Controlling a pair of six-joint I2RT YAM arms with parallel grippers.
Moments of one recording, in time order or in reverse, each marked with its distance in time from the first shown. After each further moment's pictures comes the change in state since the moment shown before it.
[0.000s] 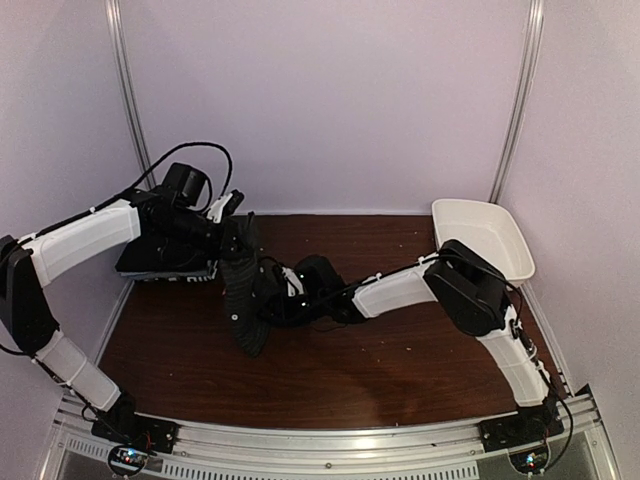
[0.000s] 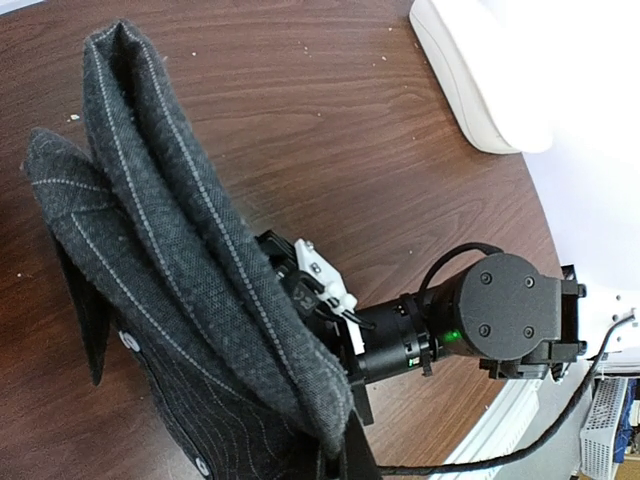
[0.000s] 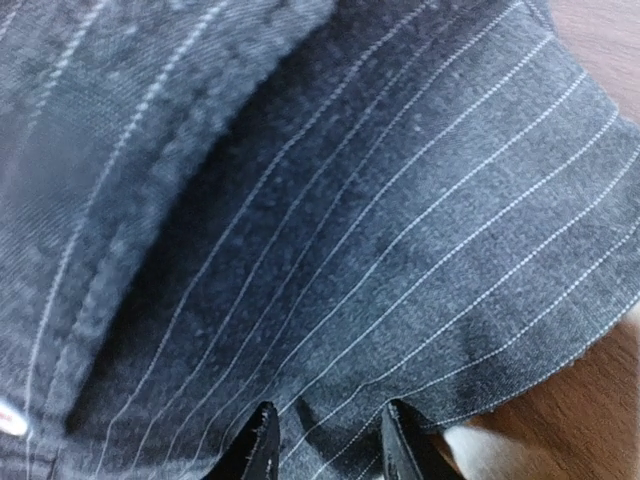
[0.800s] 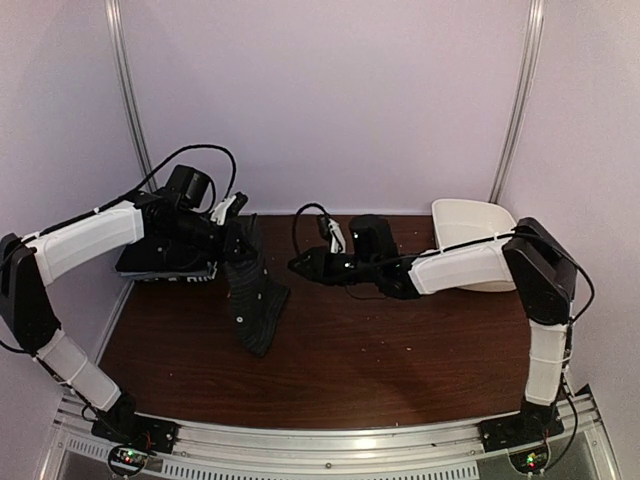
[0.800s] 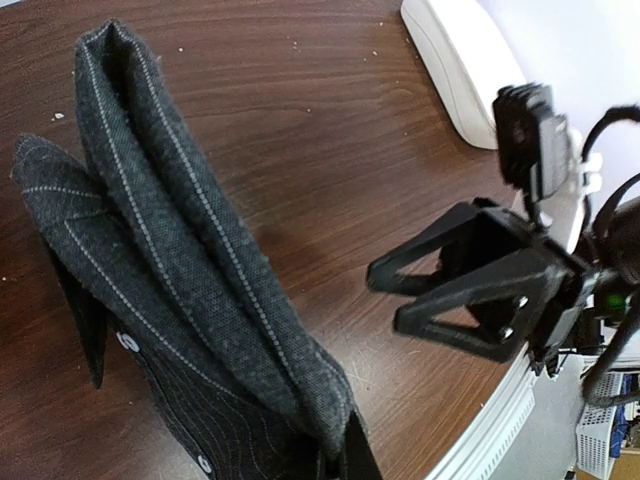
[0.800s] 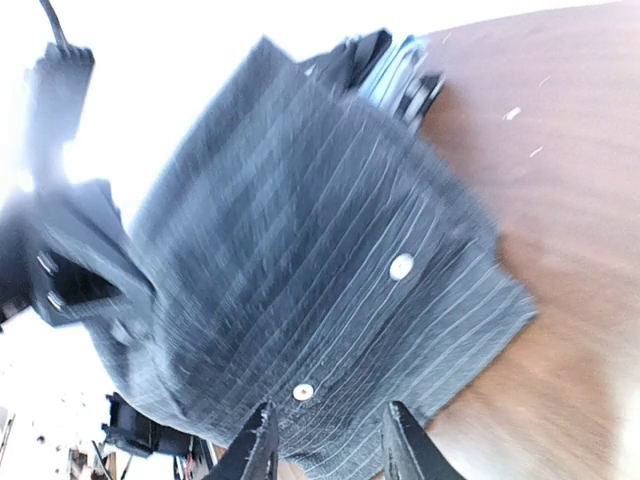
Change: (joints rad) left arm -0.007 0.009 -0.015 0.026 0.025 -0.003; right arm -0.106 -0.389 -0.340 0.184 0.030 0.035
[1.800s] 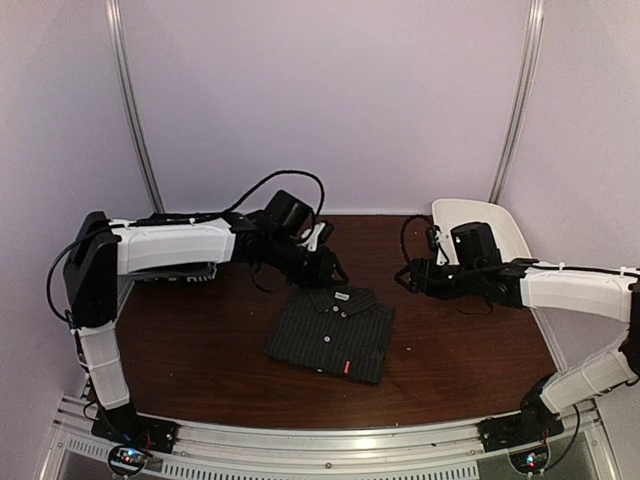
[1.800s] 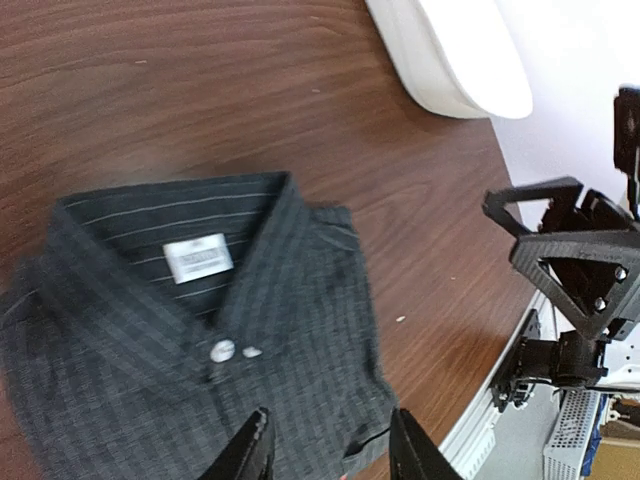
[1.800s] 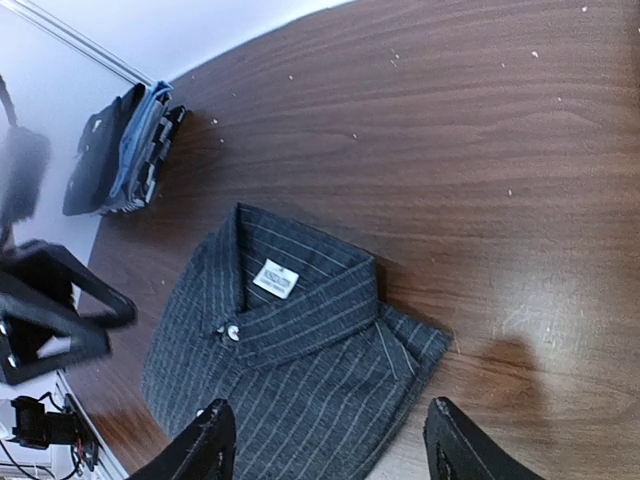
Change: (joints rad) left arm -0.406 0.415 0.257 0.237 -0.135 -0.332; right arm -0.282 -0.706 -0.525 -0.476 0.188 -0.168
